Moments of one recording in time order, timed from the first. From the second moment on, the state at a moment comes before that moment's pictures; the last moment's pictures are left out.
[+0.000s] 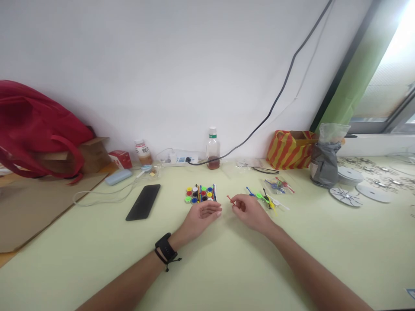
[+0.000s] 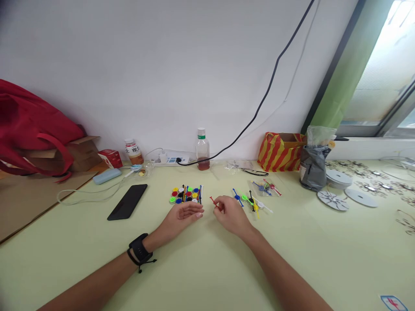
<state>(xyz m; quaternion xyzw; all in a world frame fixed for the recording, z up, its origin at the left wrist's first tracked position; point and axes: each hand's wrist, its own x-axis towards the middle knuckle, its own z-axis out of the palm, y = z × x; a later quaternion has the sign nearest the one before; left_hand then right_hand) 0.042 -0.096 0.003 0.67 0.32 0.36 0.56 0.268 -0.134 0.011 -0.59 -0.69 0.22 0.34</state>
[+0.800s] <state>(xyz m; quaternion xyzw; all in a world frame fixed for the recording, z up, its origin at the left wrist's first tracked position) 0.040 -0.095 0.003 0.72 0.34 0.34 0.50 0.319 -0.137 0.010 -0.79 -0.60 0.06 0.13</state>
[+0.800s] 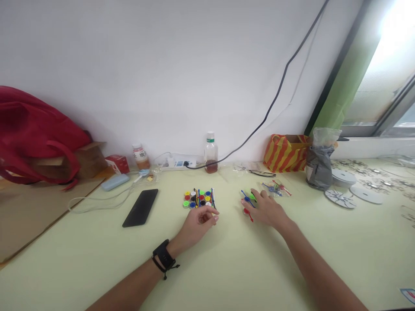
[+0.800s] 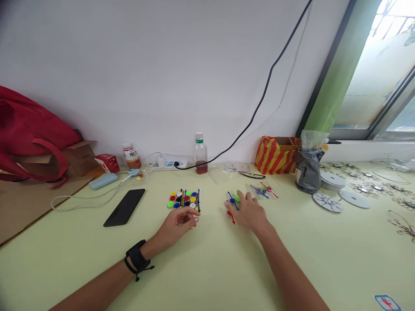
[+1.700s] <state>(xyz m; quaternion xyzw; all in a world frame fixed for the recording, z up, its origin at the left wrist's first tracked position) 0.042 -0.066 0.099 0.88 0.26 0.14 0.37 0.349 -0.078 0.055 -0.72 -0.68 0.00 0.12</state>
